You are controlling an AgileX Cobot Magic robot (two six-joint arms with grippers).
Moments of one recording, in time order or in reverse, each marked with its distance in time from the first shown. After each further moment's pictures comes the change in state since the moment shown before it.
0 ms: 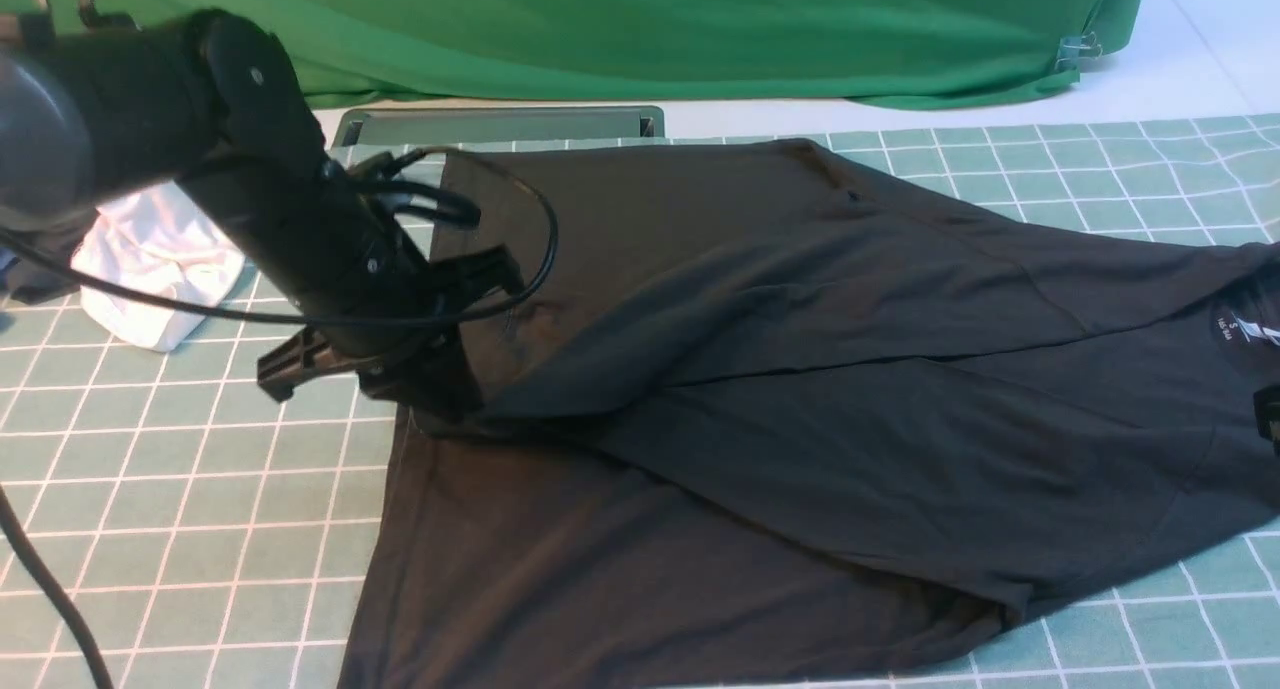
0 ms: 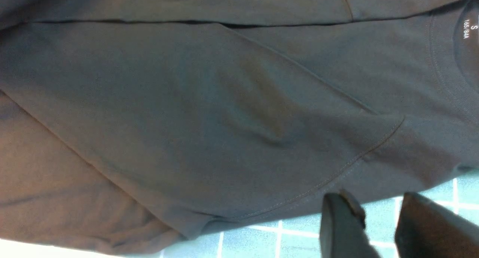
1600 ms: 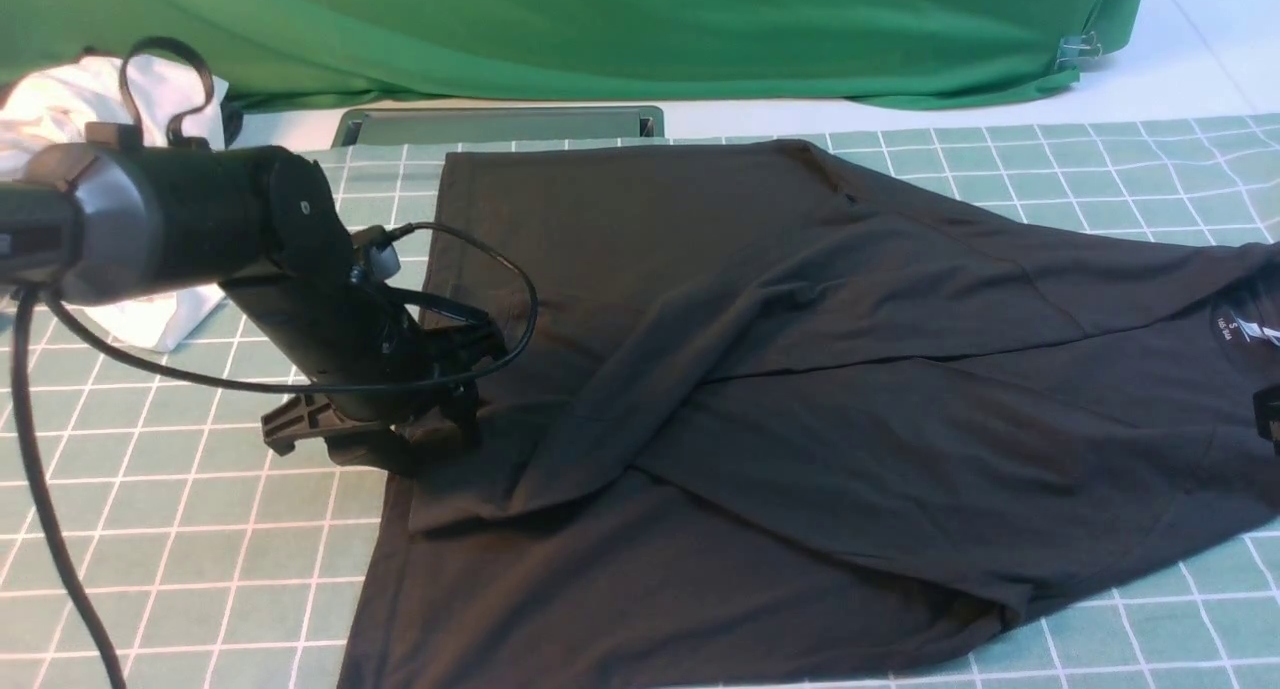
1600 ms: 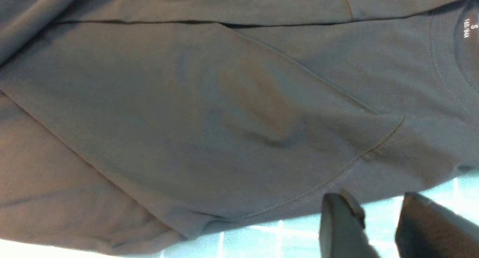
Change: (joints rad) right arm 0.000 0.000 0.000 0.001 0.002 0.000; left arm 0.000 0.096 0.131 0.085 -0.278 -0.045
